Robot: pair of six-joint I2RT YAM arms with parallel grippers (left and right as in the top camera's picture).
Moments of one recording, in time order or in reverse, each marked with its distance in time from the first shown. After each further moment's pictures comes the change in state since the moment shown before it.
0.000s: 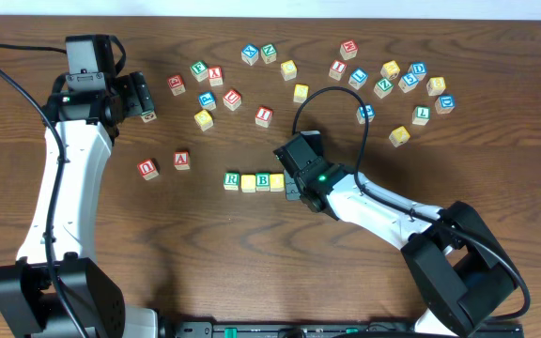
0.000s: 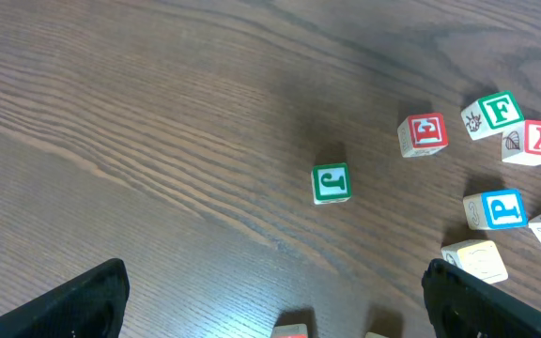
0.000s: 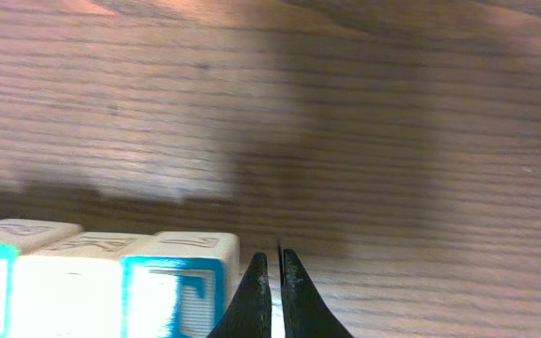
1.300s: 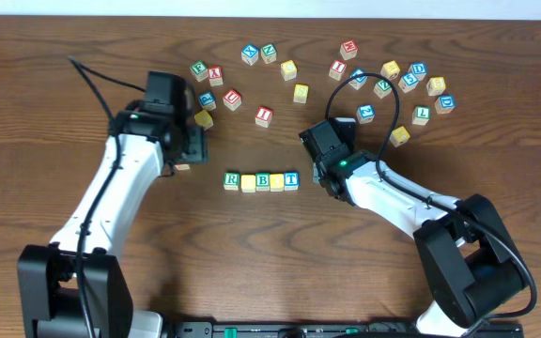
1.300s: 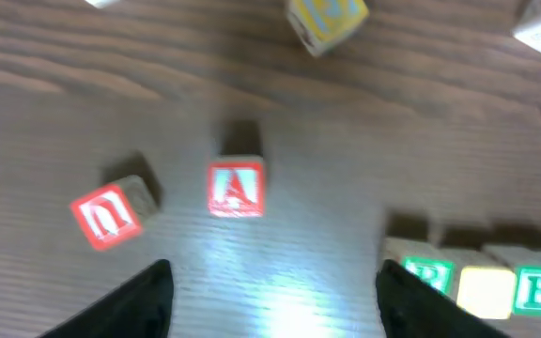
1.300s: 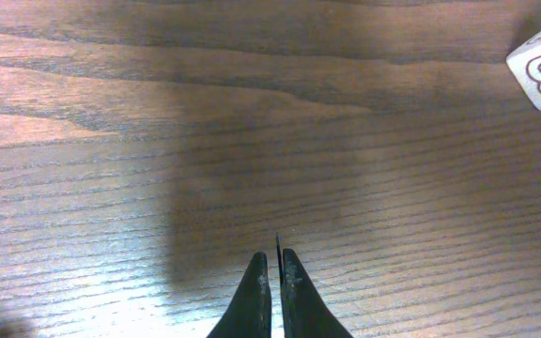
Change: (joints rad) left arm -0.242 0.001 -0.191 -0.124 0.175 -0.014; right arm -0.134 0.000 0.000 -0.030 0.172 0.000
